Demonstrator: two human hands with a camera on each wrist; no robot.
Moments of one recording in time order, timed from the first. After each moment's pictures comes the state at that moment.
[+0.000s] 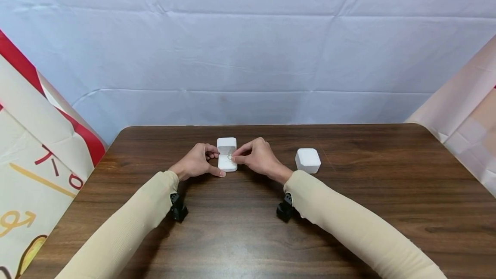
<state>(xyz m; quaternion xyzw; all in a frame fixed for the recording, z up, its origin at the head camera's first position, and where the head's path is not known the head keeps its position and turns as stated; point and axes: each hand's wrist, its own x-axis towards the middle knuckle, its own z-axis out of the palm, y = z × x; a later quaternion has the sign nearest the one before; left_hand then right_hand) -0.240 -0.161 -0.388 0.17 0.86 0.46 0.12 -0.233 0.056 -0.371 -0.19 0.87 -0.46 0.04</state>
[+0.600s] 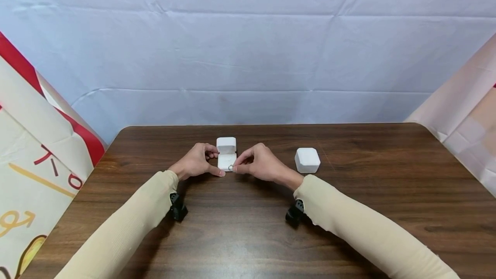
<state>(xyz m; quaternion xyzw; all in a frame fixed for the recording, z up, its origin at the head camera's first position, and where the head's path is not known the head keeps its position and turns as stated) -0.217 -0.152 -0.356 0.17 0.86 0.47 0.14 -0.215 0.069 -0.362 -0.25 0.84 -0.47 0.13</state>
